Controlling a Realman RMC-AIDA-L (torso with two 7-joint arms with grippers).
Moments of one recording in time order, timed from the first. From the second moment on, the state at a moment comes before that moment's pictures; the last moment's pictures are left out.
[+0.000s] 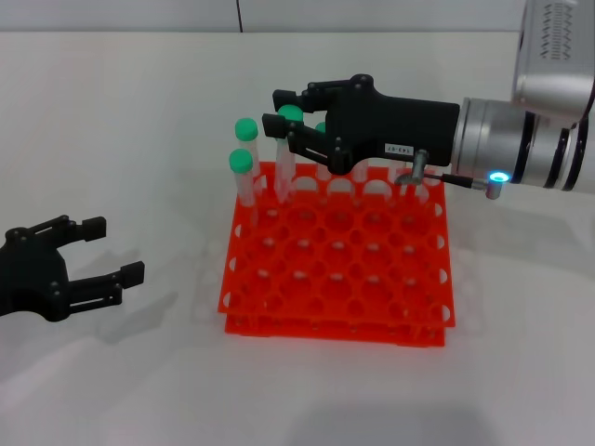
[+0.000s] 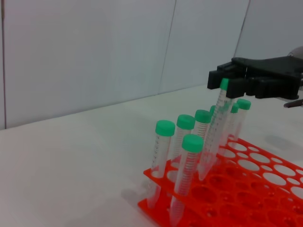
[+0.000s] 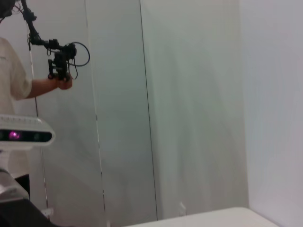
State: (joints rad) left arm -0.08 -2.08 0.87 1.09 1.82 1.57 -1.49; right arm 0.77 2.03 -1.66 -0.40 -0.87 -1.18 1.02
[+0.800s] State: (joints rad) left arm -0.10 -2.08 0.87 1.08 1.82 1.57 -1.49; right arm 0.77 2.03 -1.71 -0.40 -0.86 -1.11 1.01
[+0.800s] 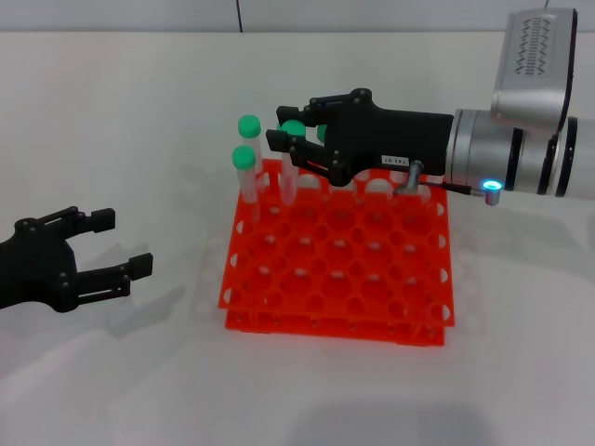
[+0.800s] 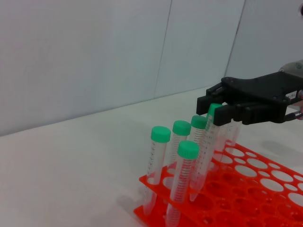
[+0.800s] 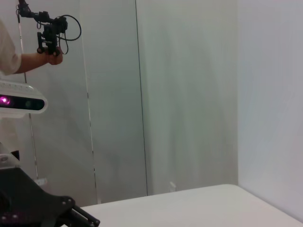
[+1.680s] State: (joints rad) left arm -0.12 -2.08 0.87 1.05 1.82 1.57 -1.48; right arm 0.76 2.03 -1.81 -0.40 -0.80 -1.05 1.01
